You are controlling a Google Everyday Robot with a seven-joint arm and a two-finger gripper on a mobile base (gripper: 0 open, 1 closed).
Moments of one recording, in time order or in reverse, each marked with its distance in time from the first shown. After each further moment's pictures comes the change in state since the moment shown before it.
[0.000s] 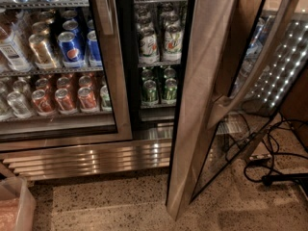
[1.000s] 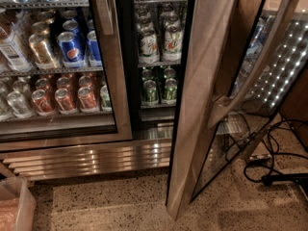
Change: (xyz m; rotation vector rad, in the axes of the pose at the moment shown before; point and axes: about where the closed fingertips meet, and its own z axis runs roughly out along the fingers) arm 0.000 0.000 0.000 0.000 0.000 0.000
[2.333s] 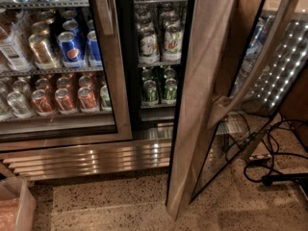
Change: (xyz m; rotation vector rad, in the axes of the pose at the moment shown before) arm 0.000 0.000 0.000 0.000 0.000 0.000
